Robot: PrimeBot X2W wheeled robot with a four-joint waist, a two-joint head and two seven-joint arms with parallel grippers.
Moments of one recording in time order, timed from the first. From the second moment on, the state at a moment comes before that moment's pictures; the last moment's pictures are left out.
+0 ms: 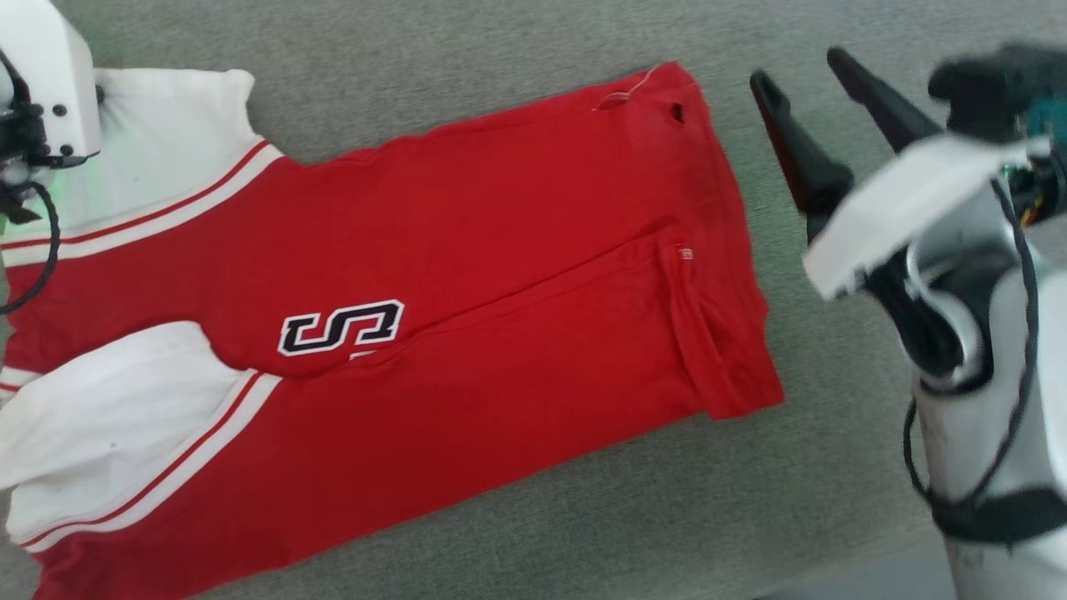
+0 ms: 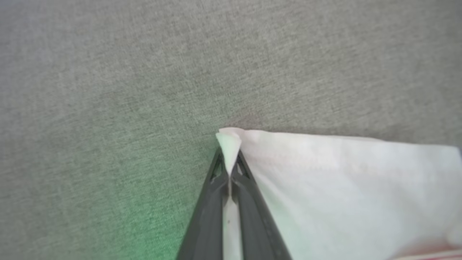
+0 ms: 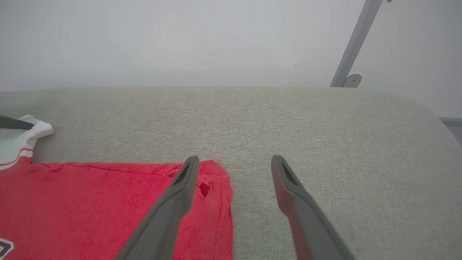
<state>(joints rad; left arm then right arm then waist) -1.29 0.69 -0.91 0.84 -1.04 0.01 0.73 -0.59 -0.12 0.10 -0.03 0.34 0.13 0.44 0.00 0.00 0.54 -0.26</state>
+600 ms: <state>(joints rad) -1.38 0.57 -0.92 0.94 -1.04 -0.05 0.66 -0.95 -0.21 0.32 0.48 0.51 0.13 0.77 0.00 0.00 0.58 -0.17</state>
